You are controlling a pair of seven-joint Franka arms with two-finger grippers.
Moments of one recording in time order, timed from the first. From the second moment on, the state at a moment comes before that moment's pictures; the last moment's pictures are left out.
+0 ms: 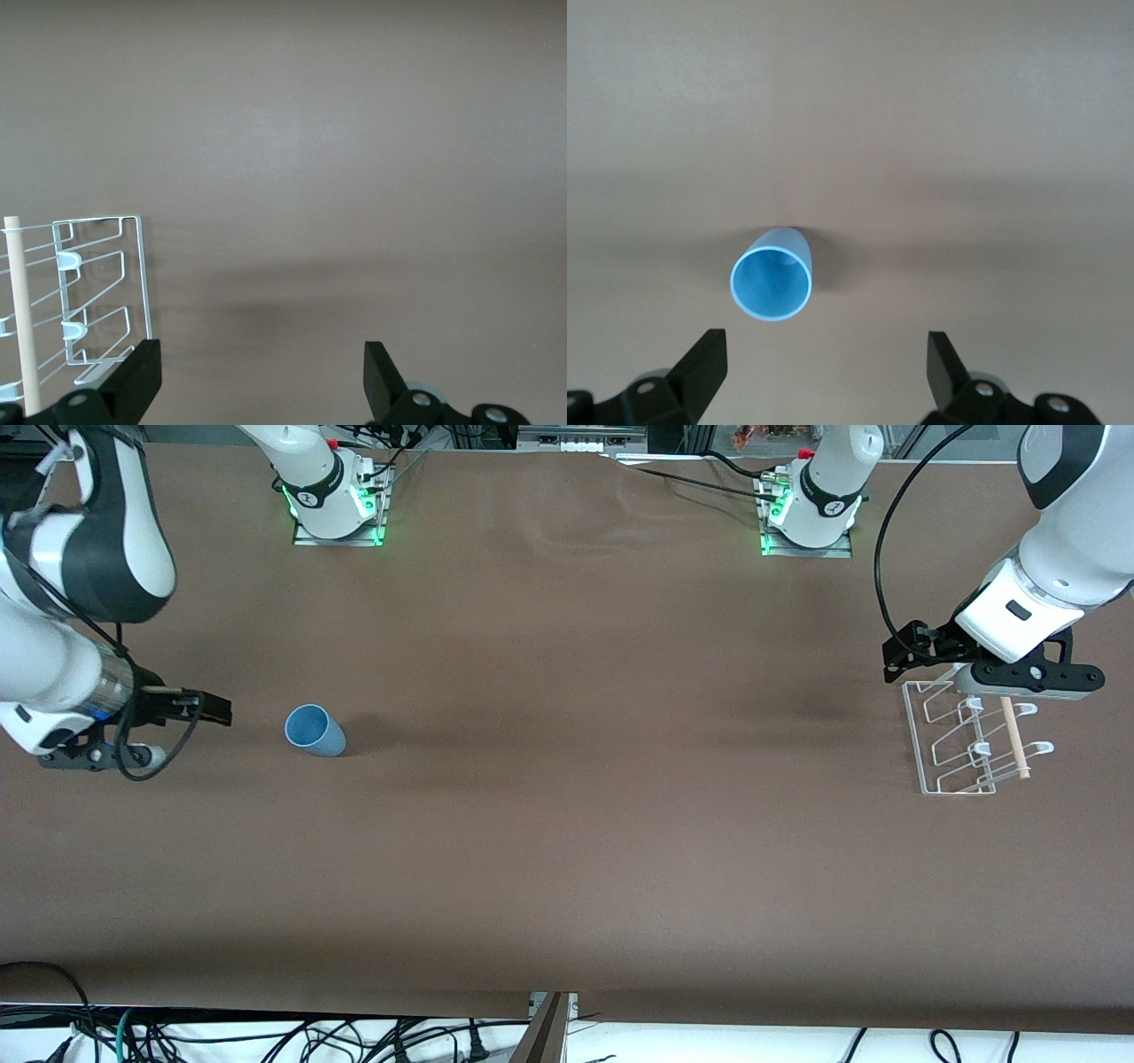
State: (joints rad) left arm -0.06 -0.01 -0.06 -1.77 -0.01 1.79 -0.07; right arm 0.03 0.25 -0.01 -1.72 -0.03 1.84 0.01
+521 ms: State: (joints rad) left arm -0.06 -0.01 -0.06 -1.77 -0.01 1.79 -0.07; right arm 0.03 0.31 -0.01 -1.95 -0.03 2.14 0.01
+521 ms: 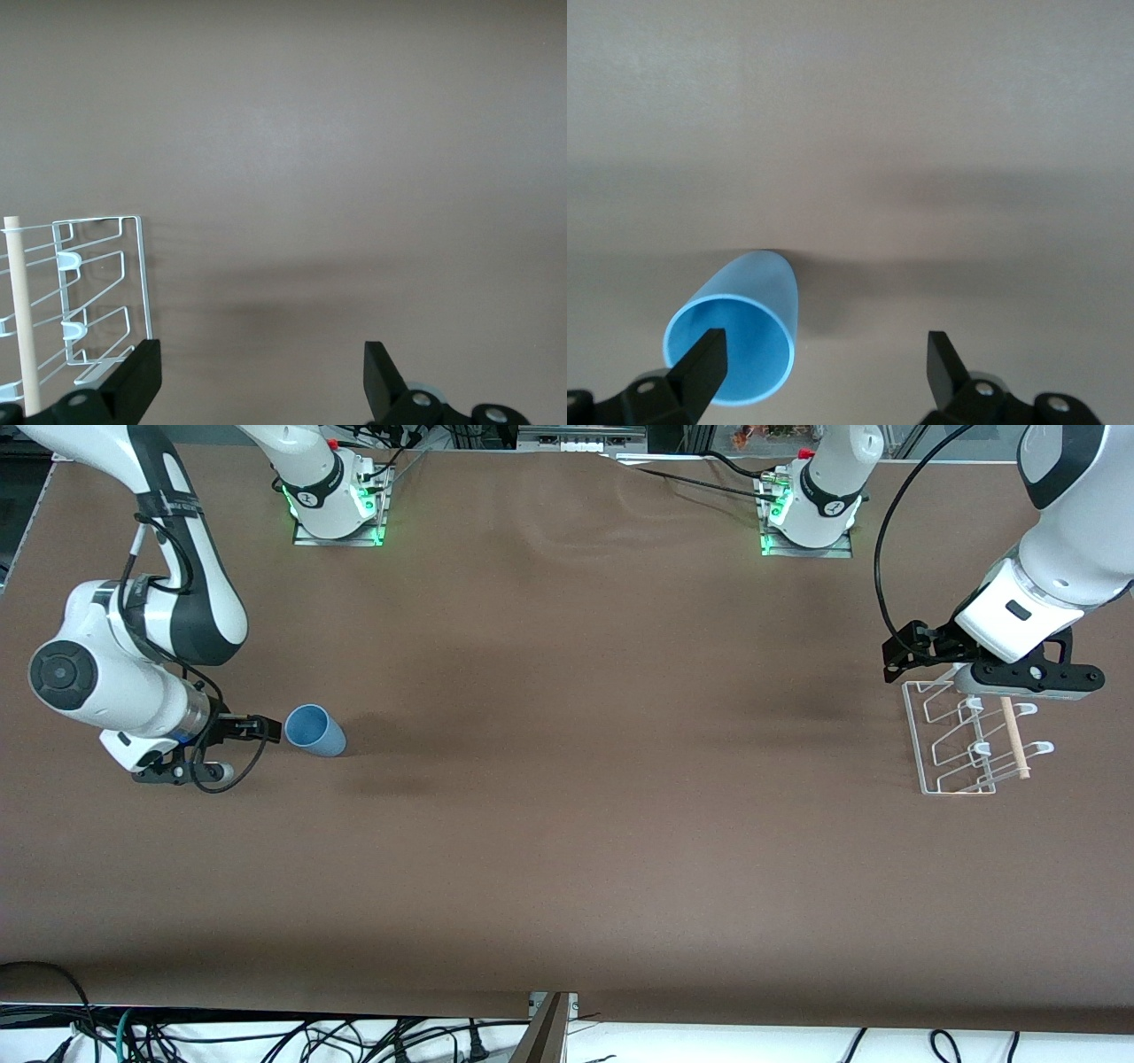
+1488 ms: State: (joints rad) left arm -0.06 -0.01 -0.06 -1.77 -0.01 1.79 -0.07; right arm 0.03 0.33 0.00 -2.03 -0.02 2.20 0.03
